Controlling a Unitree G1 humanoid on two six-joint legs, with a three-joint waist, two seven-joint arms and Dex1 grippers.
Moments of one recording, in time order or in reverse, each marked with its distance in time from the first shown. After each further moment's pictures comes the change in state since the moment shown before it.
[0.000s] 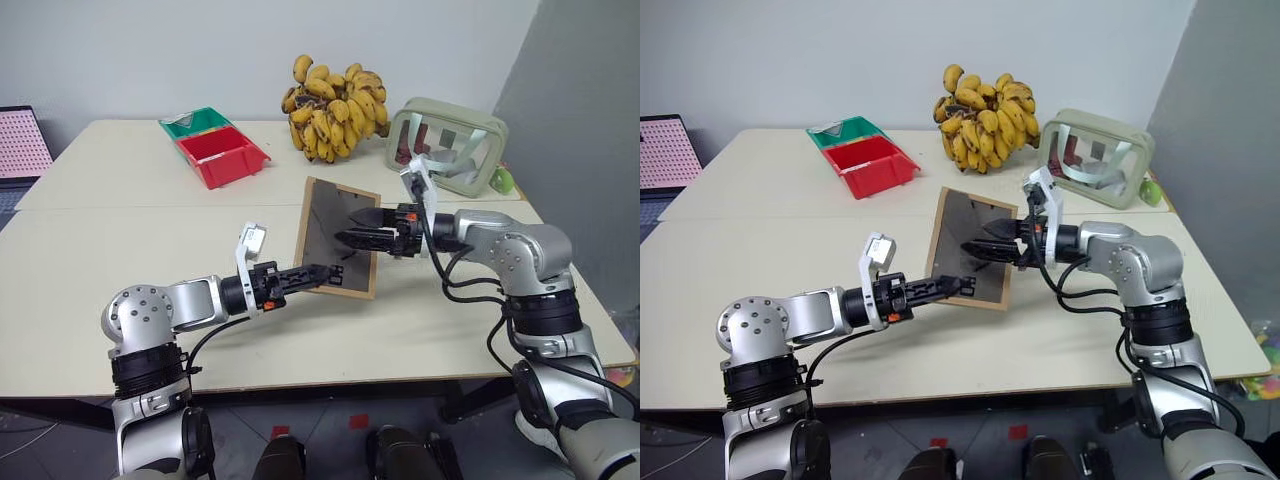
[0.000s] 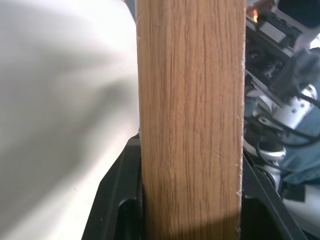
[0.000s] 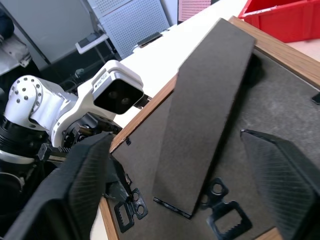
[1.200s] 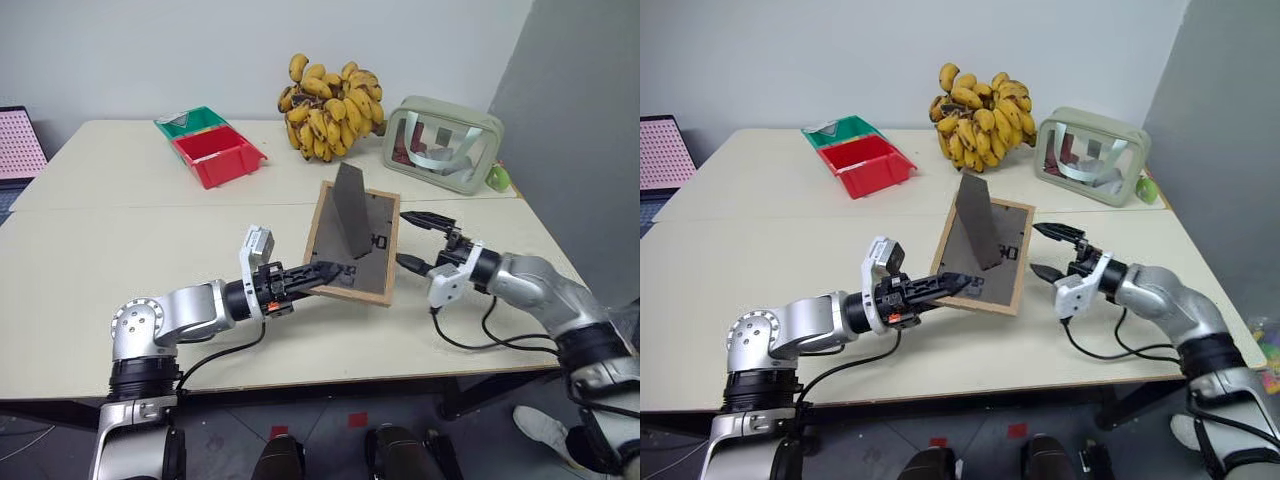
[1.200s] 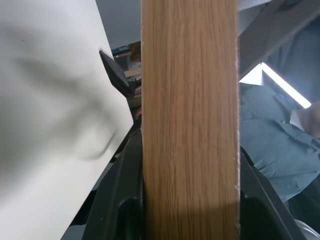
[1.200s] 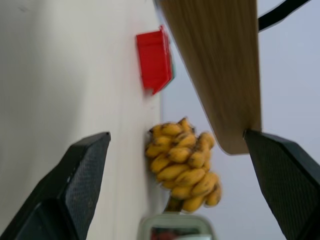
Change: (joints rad) left arm 0.088 0.119 -0.226 0.152 -0.875 -0.236 0.545; right arm 0.177 -0.281 0.175 0.437 -1.297 -1.938 -0.725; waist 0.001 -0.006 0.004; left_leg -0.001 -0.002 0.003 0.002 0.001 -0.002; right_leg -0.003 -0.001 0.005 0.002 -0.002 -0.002
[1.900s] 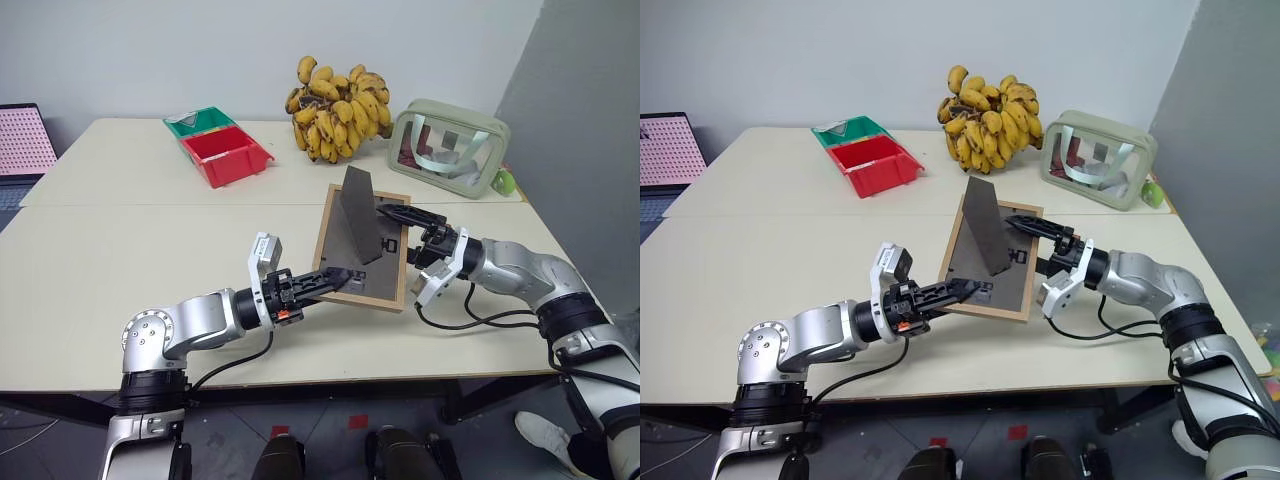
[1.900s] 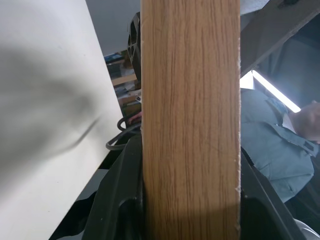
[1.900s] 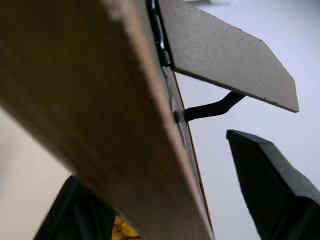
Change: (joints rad) left arm 0.056 -0.028 -0.040 -0.088 -0.015 -0.025 -0.011; right arm -0.145 0.006 0.080 0.137 -0.092 -0.198 -0.198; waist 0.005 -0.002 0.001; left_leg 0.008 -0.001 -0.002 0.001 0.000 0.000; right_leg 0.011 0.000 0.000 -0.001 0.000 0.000
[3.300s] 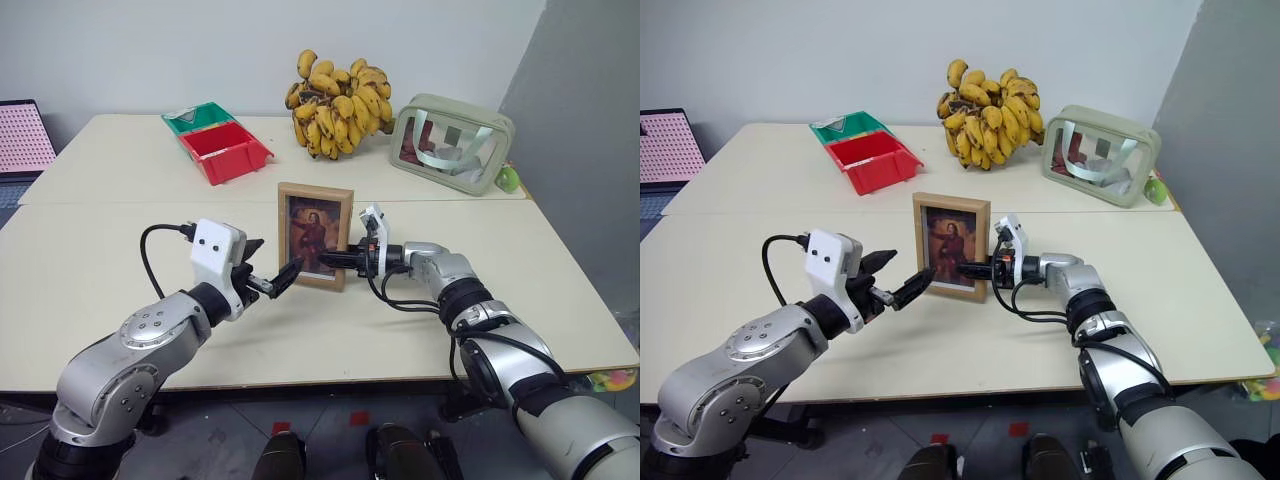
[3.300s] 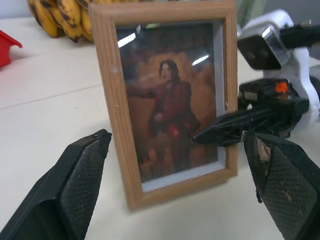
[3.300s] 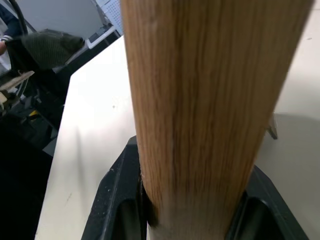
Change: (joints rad) left arm 0.248 0.280 -0.118 -0.633 1.123 -0.569 -0.168; right arm -0.207 0.502 -0.209 0.422 1.130 1.475 1.207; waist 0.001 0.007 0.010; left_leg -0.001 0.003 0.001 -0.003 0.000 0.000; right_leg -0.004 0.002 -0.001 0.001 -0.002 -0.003
